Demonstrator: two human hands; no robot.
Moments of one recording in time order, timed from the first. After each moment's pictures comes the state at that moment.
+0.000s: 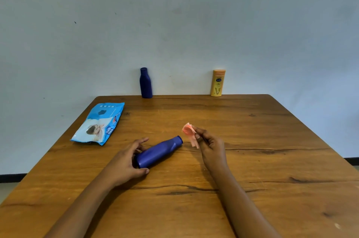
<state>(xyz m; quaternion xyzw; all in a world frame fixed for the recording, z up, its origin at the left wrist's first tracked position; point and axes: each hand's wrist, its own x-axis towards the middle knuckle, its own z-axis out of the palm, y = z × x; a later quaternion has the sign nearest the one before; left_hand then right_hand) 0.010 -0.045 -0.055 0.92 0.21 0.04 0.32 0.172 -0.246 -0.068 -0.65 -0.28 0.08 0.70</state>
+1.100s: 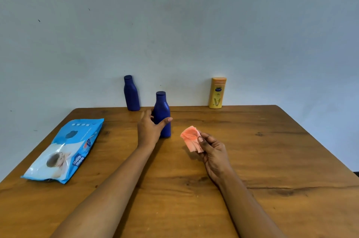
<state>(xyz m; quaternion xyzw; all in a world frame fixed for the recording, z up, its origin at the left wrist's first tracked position) 0.253 -0.006 -0.067 0.80 0.29 0.37 0.38 0.292 -0.202 -0.080 -0.48 -0.12 0.28 0.82</state>
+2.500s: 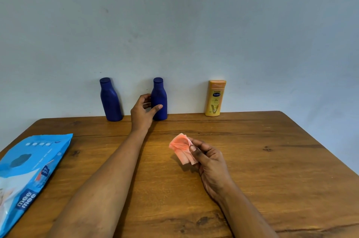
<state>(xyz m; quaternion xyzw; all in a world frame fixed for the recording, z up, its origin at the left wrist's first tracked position) 0.372 0.071 -0.085 0.77 0.22 0.41 0.44 0.336 -0.179 -0.085 -0.47 -0.13 0.33 0.81</state>
